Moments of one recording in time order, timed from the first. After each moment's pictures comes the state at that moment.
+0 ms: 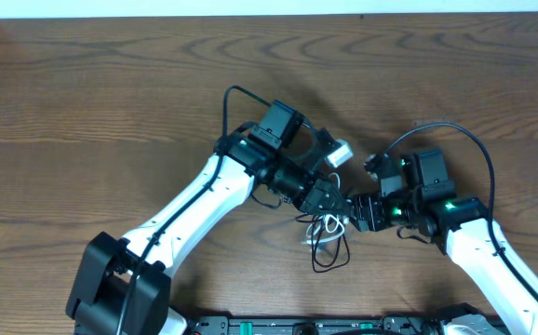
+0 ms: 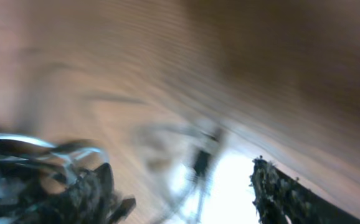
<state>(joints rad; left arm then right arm) -0.59 1.64 1.19 -0.71 1.08 0.00 0.28 1.23 0.66 -0.54 -0.47 0.16</state>
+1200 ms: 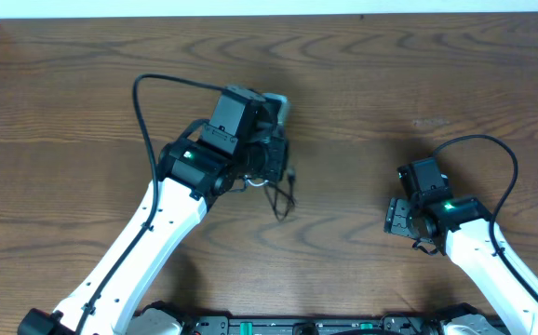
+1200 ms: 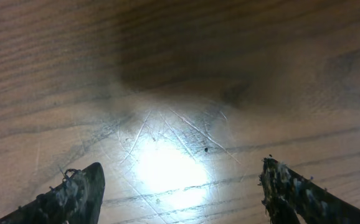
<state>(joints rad) -0.50 1.39 1.24 -0.77 0.30 -0.24 0.29 1.24 0.65 -0.80 0.16 0.55</state>
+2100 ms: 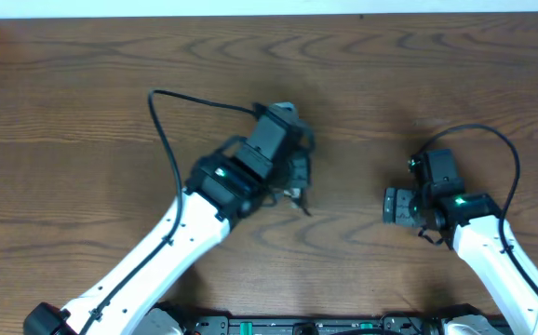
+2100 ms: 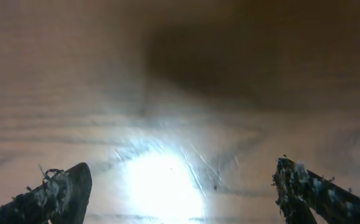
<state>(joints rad) -0.72 1.39 1.24 -0.75 -0.01 -0.67 0.21 1.23 0.69 -0.69 0.06 0.30</state>
